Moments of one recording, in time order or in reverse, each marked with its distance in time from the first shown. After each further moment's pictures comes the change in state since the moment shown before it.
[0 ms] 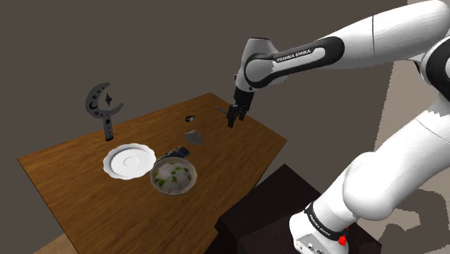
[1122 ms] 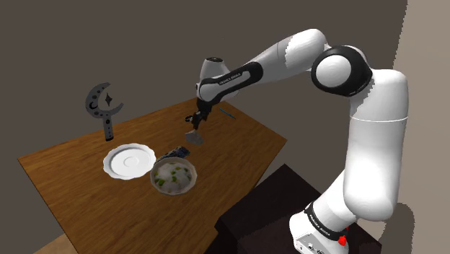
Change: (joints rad) arm 0.033 0.624 0.015 0.496 -0.089 0.238 -0.093
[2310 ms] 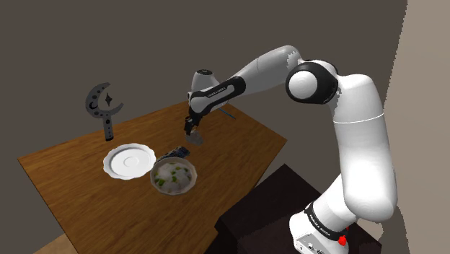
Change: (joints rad) arm 0.010 0.211 -0.003 0.169 -0.020 0.064 -0.015
